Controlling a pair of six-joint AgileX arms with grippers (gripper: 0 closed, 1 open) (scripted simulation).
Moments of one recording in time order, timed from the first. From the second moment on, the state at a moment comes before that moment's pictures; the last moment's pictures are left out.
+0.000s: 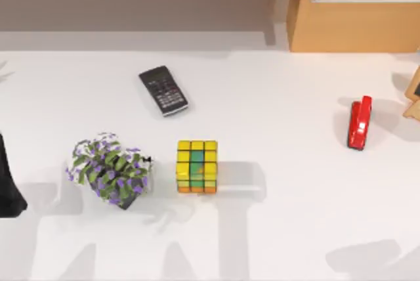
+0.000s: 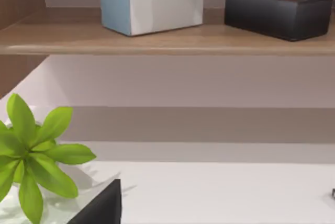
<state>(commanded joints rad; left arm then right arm) 0.00 0.00 0.00 0.00 0.00 0.00 -0.30 0.87 0.46 -0.49 -0.02 -0.58</state>
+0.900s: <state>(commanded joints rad) 0.00 0.00 0.00 0.00 0.00 0.00 -0.52 1.54 0.81 -0.83 -0.03 -1.01</state>
